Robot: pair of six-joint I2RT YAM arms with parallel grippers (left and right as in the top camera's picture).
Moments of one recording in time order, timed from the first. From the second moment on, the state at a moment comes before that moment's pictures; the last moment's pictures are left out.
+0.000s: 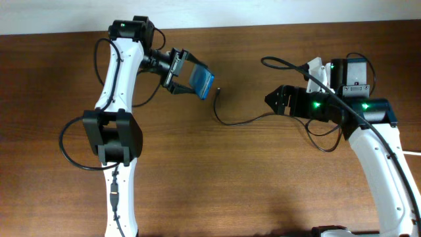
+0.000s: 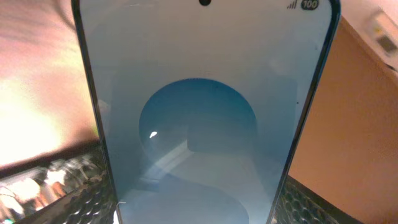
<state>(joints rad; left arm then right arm) -0.12 2.51 2.50 -1.62 1.10 -0.78 0.01 1.39 1.25 -0.82 -0.51 0.23</state>
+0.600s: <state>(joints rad) -0.13 2.51 2.50 -1.62 0.96 -1.09 0.02 1.39 1.25 -0.78 -0.51 0.27</state>
